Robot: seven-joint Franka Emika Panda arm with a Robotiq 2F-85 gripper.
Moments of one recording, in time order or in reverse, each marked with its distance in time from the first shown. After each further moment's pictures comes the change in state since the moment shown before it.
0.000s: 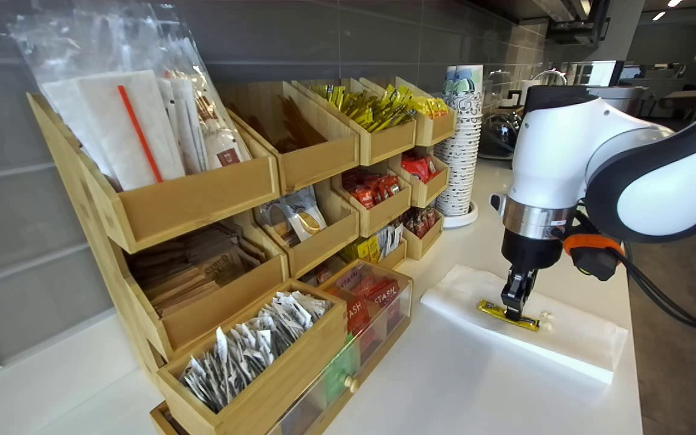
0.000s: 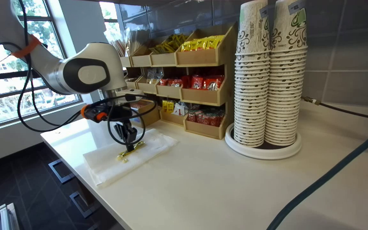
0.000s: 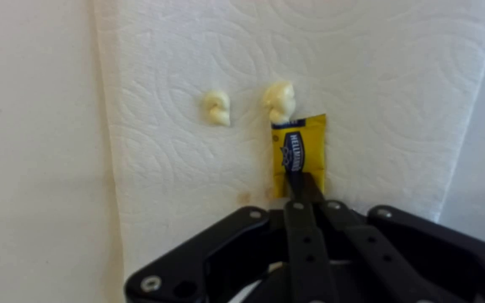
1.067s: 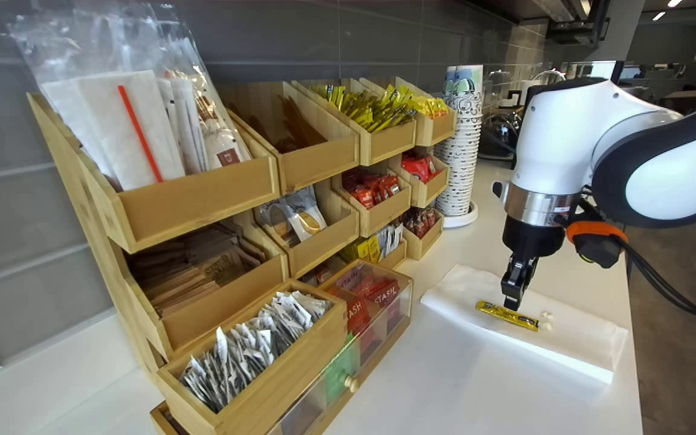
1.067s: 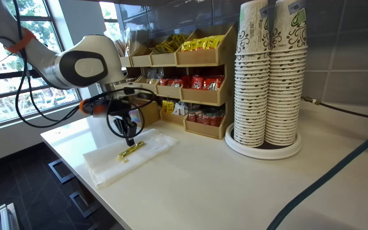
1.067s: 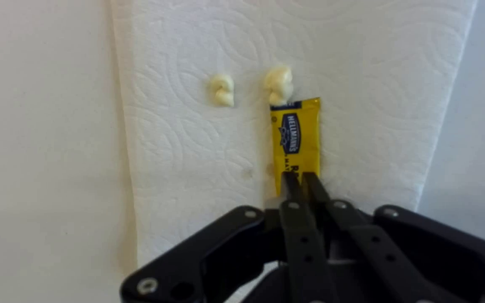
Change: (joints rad) arm 0.000 -0.048 0.001 0.004 -0.003 -0.025 0.001
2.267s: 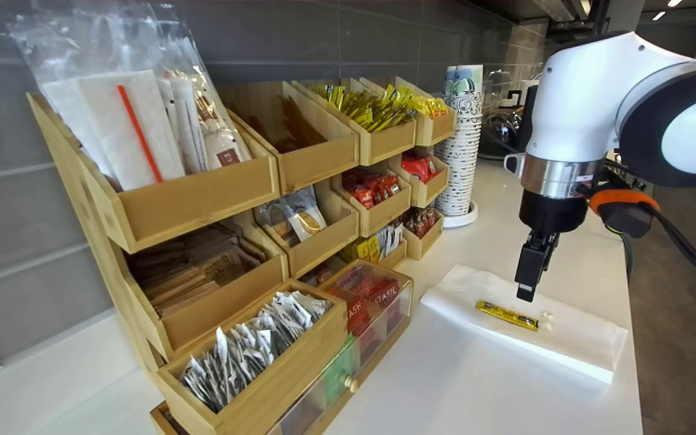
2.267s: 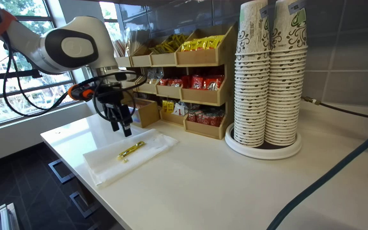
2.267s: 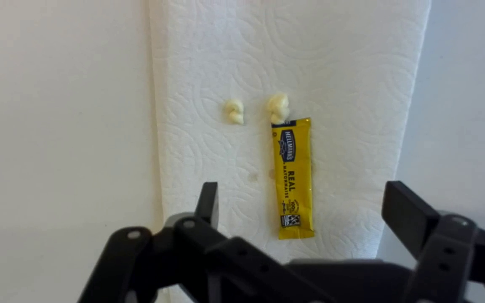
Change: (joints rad) arm 0.001 -0.130 0.012 0.005 0.004 -0.172 -0.001
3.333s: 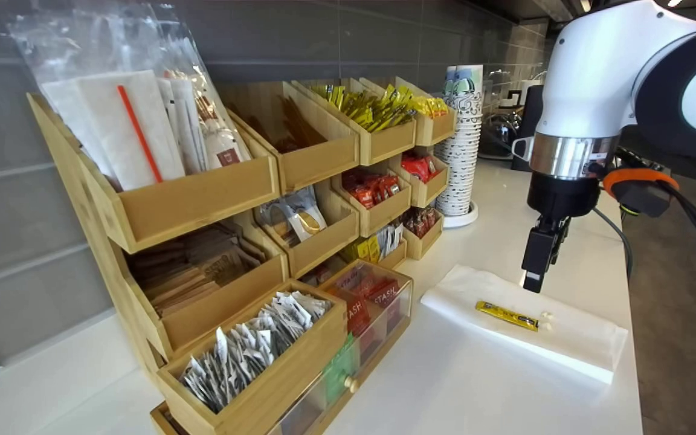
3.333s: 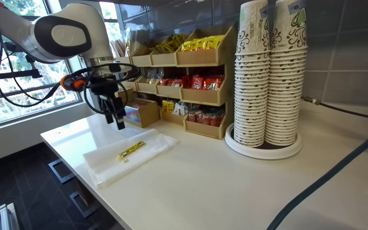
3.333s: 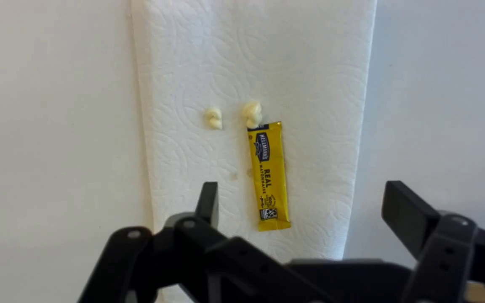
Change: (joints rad) arm 0.012 -0.069 0.002 0.010 0.075 -0.079 -0.015
